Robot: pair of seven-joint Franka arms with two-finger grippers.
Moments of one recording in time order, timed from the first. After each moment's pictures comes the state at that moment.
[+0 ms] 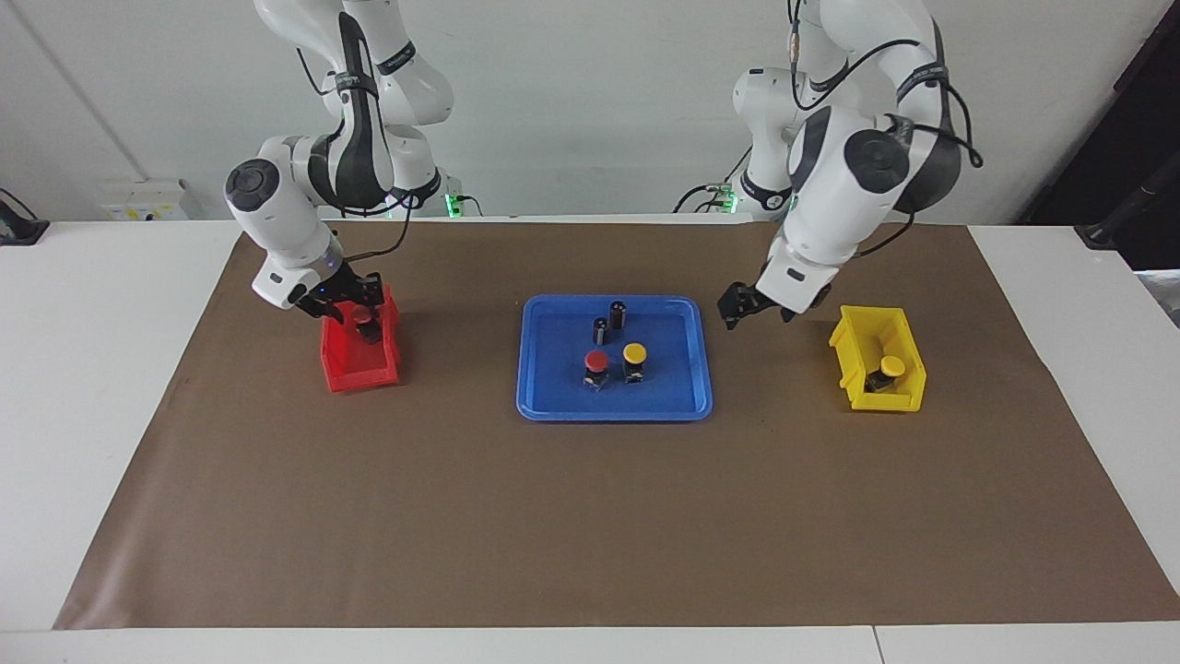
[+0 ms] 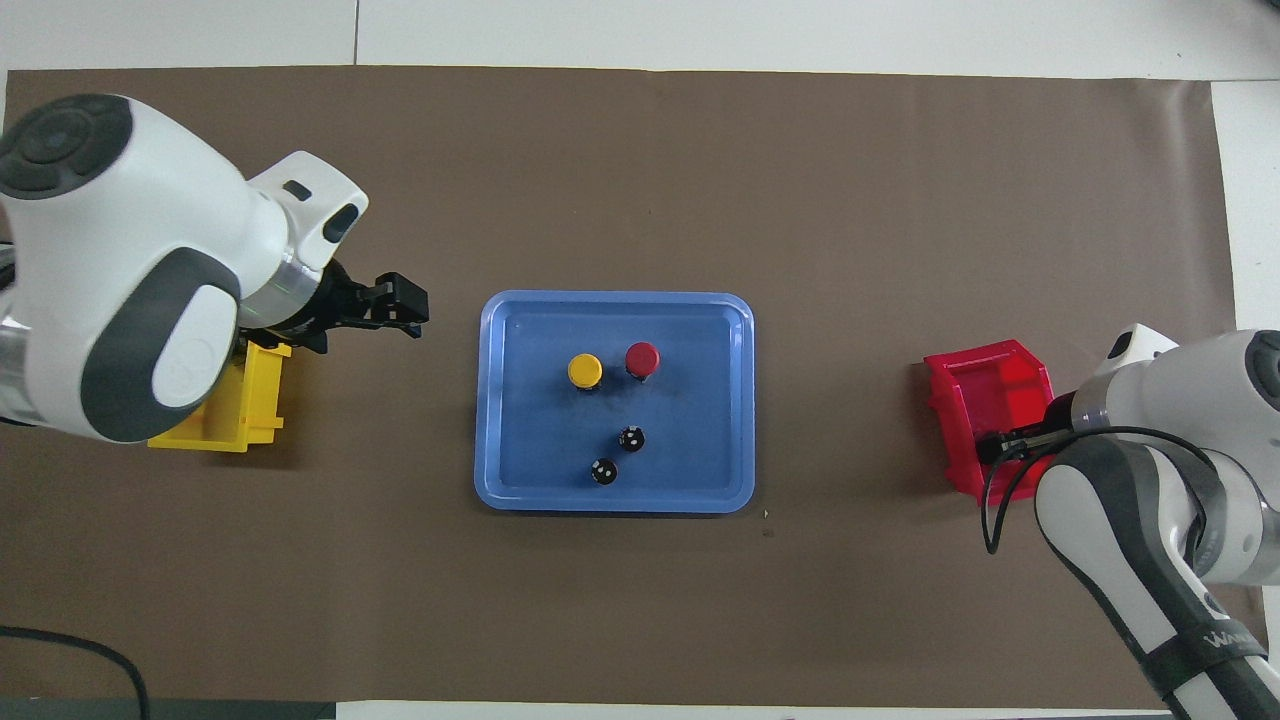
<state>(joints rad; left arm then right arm) -0.26 0.04 -0.02 -1.79 -0.11 1.72 -0.28 -0.05 -0.13 -0.02 -2.43 0.04 2.16 -0.28</state>
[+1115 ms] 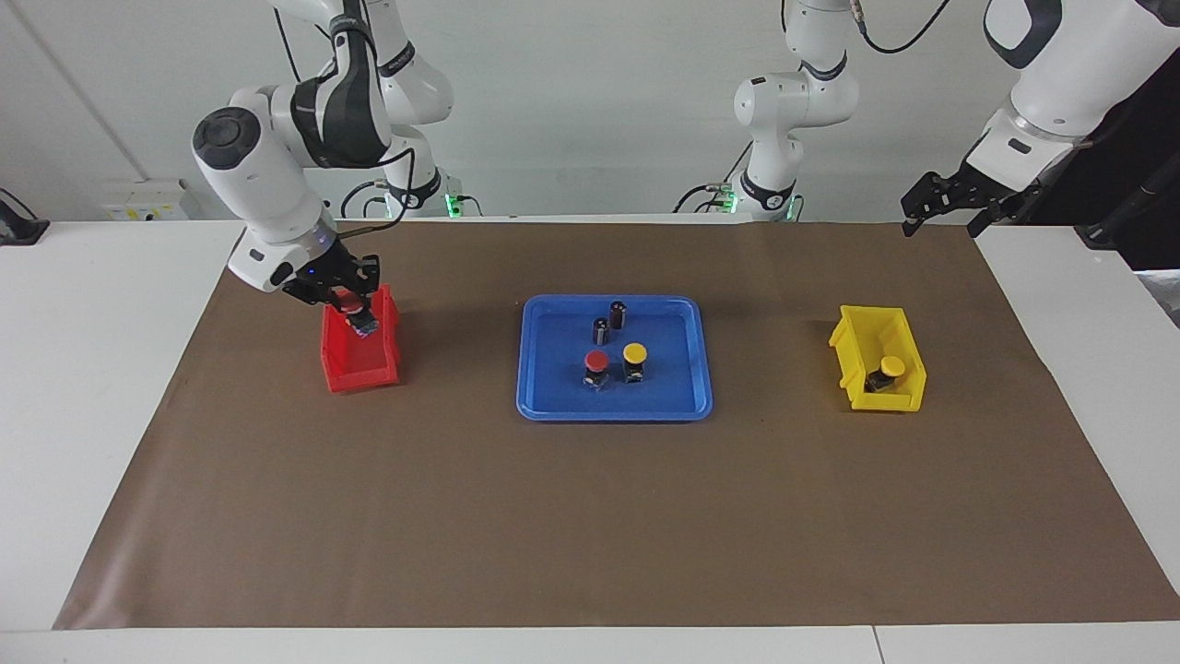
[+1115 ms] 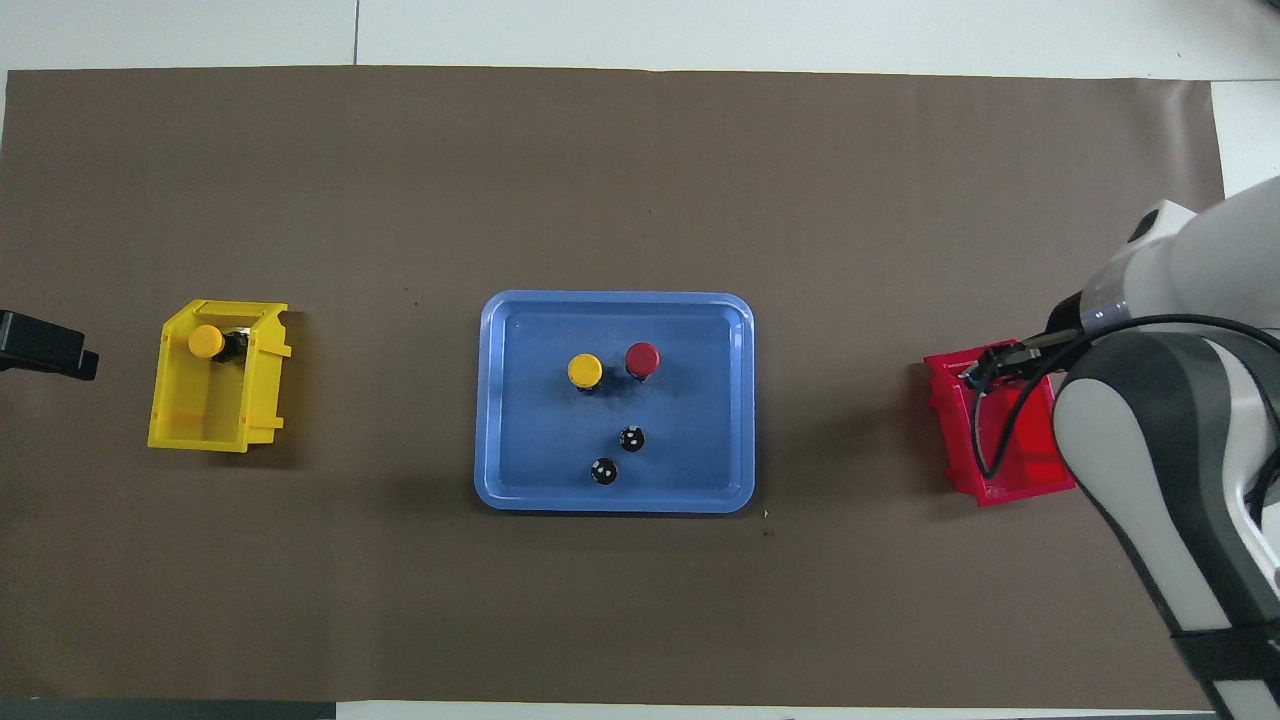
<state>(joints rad) 0.02 -0.09 -0.02 -1.70 0.00 1.52 0.10 0.13 -0.01 0.03 -1.91 0.03 1.80 0.00</state>
